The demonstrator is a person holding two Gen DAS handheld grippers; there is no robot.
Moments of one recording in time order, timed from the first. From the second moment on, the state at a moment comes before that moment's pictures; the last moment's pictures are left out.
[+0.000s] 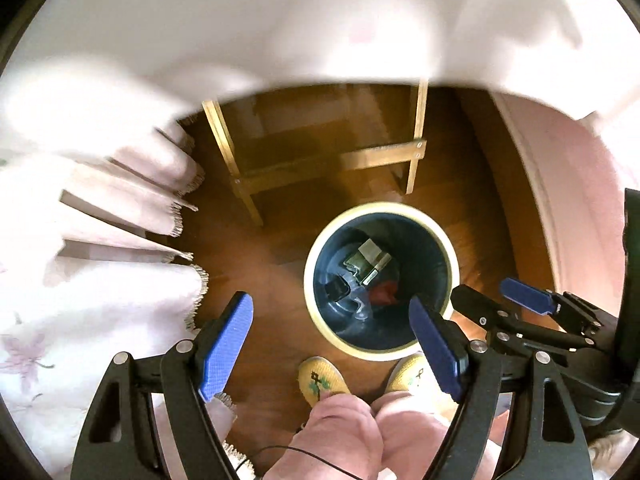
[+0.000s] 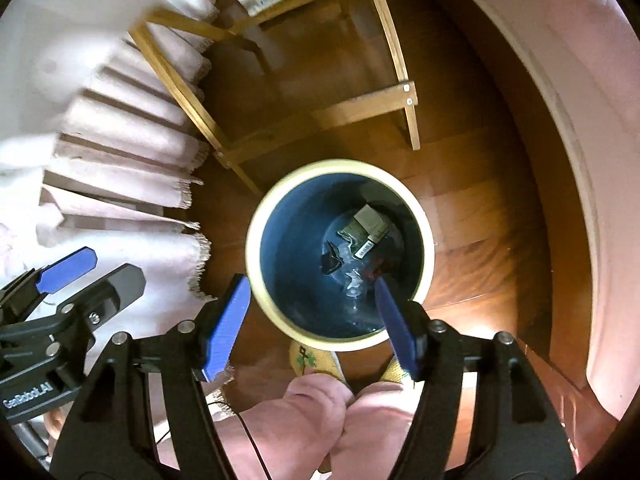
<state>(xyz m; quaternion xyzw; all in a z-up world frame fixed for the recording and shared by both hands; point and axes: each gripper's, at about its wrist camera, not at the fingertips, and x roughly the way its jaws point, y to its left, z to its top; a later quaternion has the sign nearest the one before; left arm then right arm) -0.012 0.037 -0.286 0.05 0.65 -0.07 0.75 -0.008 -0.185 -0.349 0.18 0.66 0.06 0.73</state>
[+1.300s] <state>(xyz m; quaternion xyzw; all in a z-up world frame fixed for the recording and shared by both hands) 0.088 0.036 0.100 0.07 0.45 -0.17 0.88 0.051 -0.243 0.063 0.12 0.44 0.01 0.89</state>
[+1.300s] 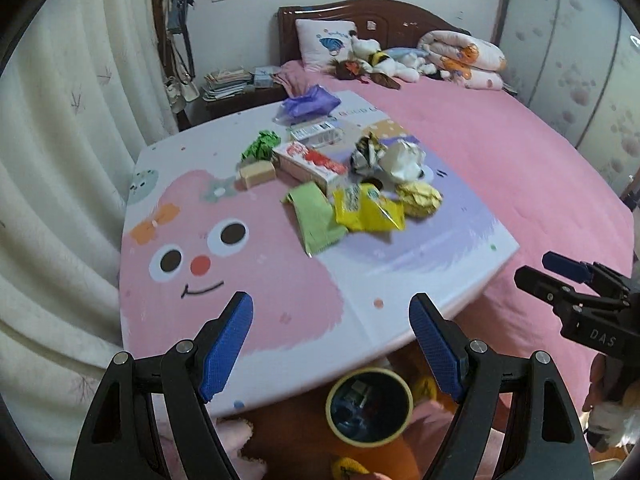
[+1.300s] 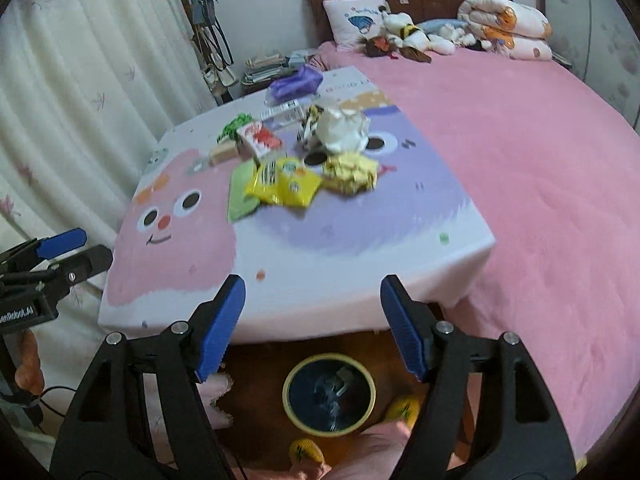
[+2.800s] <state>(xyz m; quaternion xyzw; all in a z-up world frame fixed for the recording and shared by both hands) 0.351 -0.119 -0.076 -0.12 0.63 0.04 0.76 0.329 -0.338 -0.089 0.02 0.56 0.25 0.79</state>
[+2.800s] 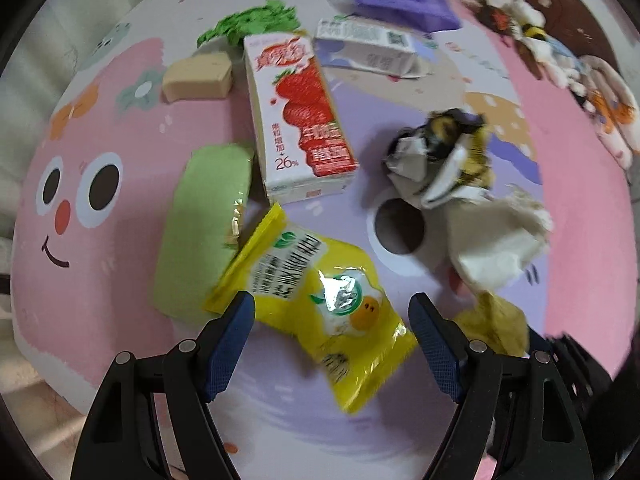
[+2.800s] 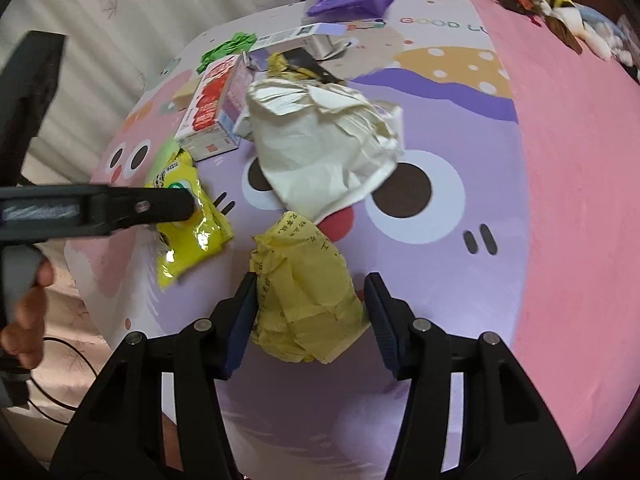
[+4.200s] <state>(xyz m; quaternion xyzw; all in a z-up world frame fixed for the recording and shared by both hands) 0.180 0.000 -0.001 -0.02 0.56 -0.07 0.83 0.199 -0.241 -0.029 0.09 0.53 0.20 0.82</state>
